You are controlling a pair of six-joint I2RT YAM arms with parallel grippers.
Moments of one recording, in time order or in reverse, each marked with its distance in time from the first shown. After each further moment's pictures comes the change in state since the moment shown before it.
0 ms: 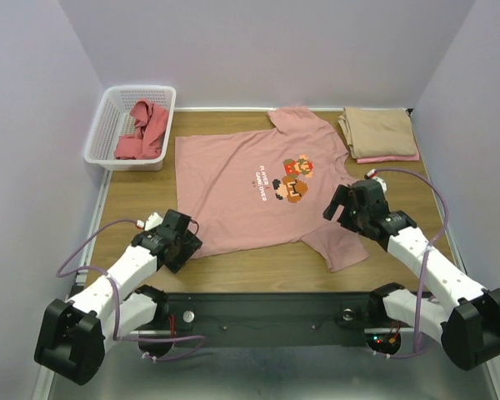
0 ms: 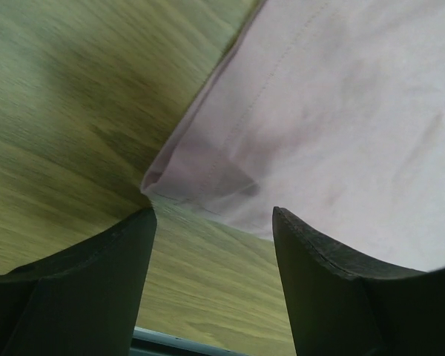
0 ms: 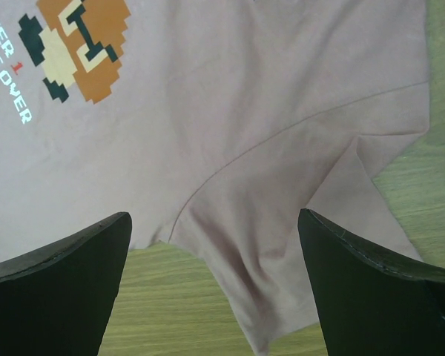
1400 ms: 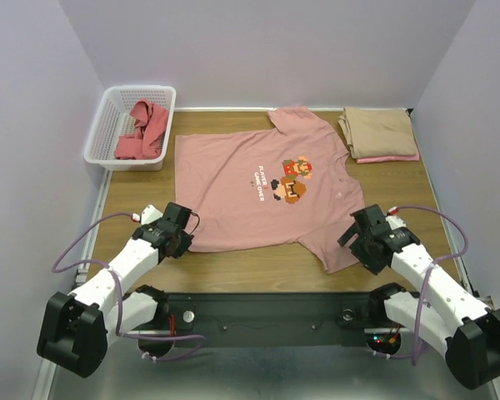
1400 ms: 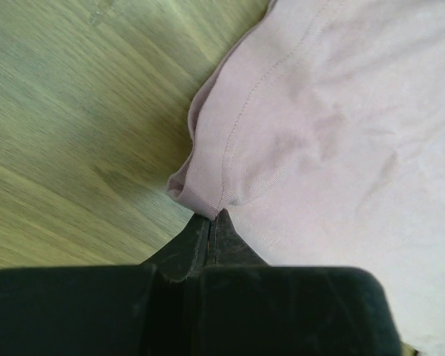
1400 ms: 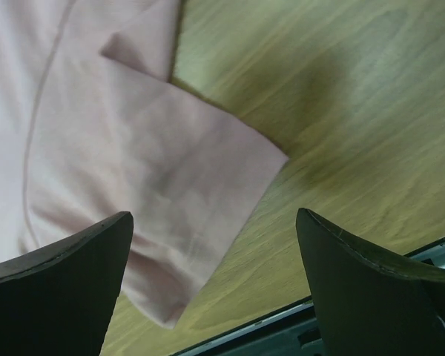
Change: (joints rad) left arm 0.006 0.082 0.076 0.008 -0.116 -0.024; right arm 0.000 -0.137 -0.139 -0.346 0.120 0.369
